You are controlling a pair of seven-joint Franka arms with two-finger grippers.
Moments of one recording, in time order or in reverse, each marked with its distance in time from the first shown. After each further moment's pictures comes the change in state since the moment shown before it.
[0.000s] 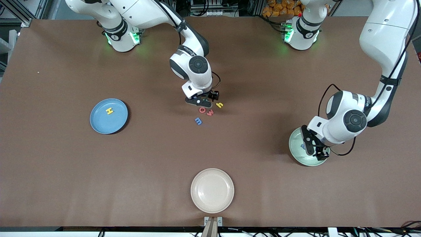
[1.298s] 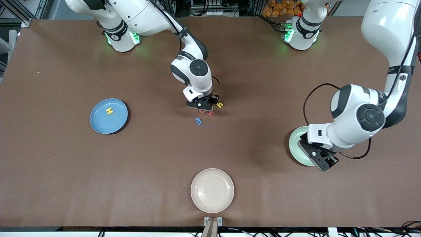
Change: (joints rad) left arm -0.086 -0.020 -0.071 0.262 -0.087 -0.199 -0.552; right arm 0.000 0.057 -0.006 0.000 -0.078 0.088 0.025
